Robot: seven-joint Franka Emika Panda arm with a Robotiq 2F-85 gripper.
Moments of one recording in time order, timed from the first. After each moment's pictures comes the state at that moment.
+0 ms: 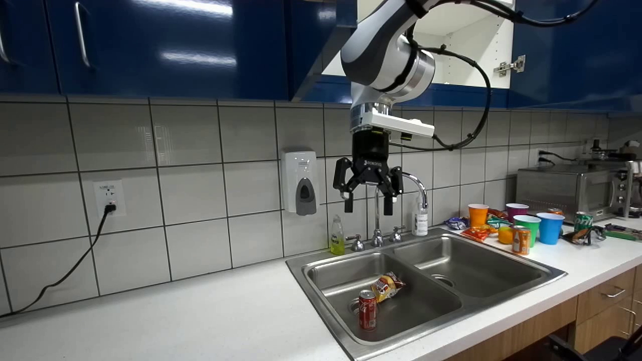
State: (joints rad) arm 0.20 -0.20 0.11 -2.32 0.29 1.93 0.11
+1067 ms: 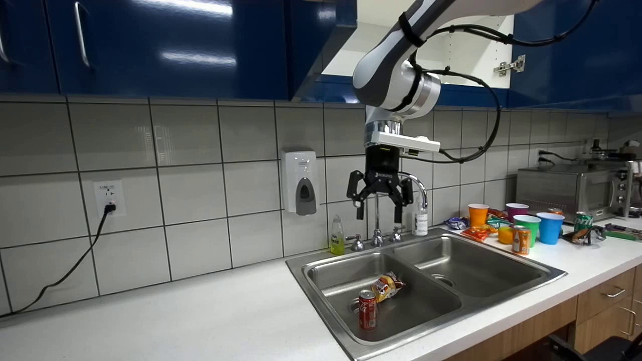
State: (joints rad) arm 0.12 -0.12 0.06 -2.32 0.29 2.01 0.11
